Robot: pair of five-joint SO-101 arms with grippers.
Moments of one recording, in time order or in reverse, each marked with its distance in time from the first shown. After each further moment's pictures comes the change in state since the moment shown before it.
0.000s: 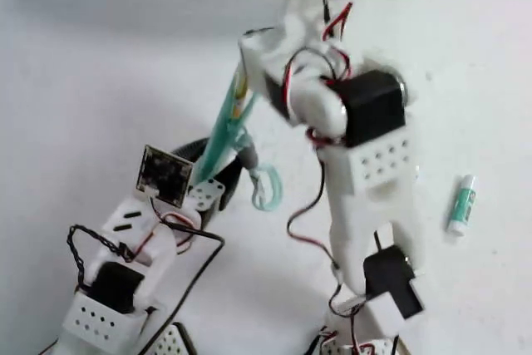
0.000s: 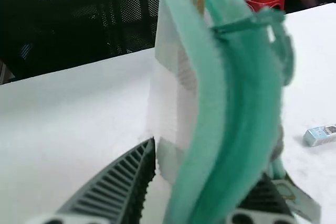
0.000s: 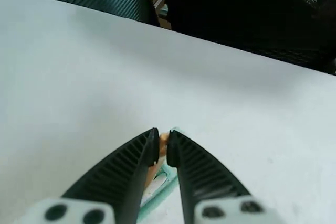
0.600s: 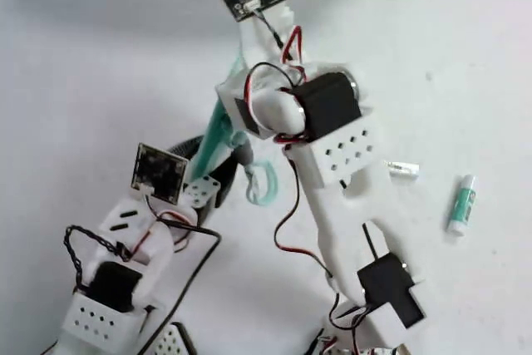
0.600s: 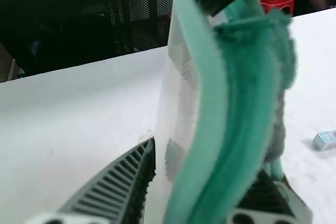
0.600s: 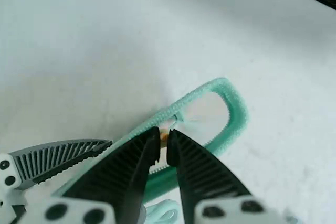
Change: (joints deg) left arm -1.8 -0.1 0.0 0.0 0.4; right arm -4.0 -1.1 17.1 0.5 4.7
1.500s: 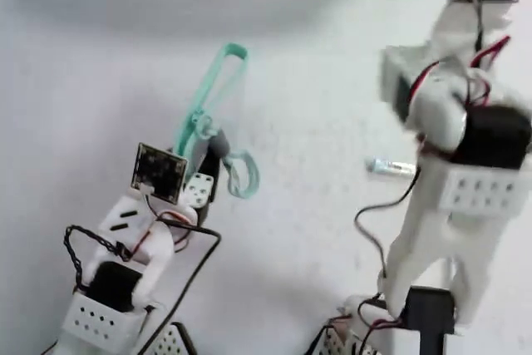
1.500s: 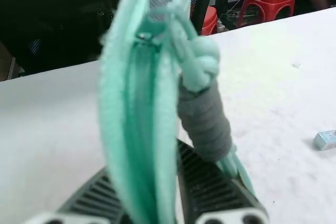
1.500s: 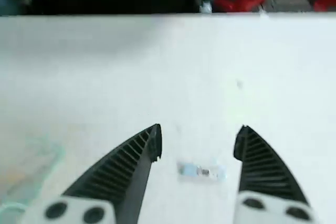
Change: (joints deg) left arm -0.2 0.0 0.0 0.0 0.0; right arm 38.1 -12.8 2.7 1.9 1.6
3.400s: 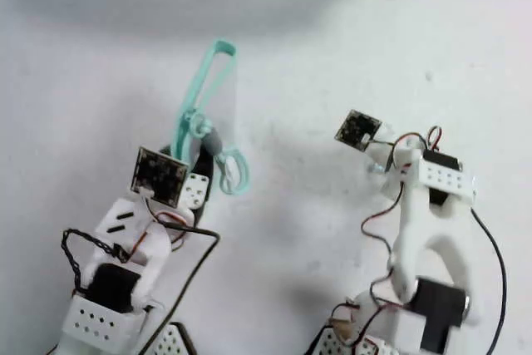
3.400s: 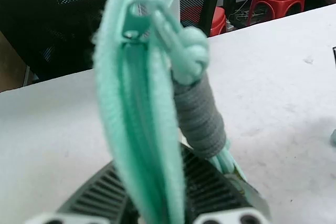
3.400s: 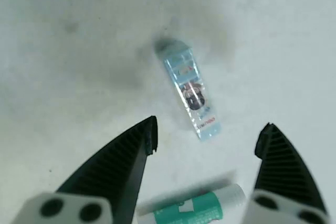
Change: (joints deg) left arm -1.9 -1.0 2.0 -0.5 -3.5; right arm 9.4 5.5 72.7 -50.9 71.3
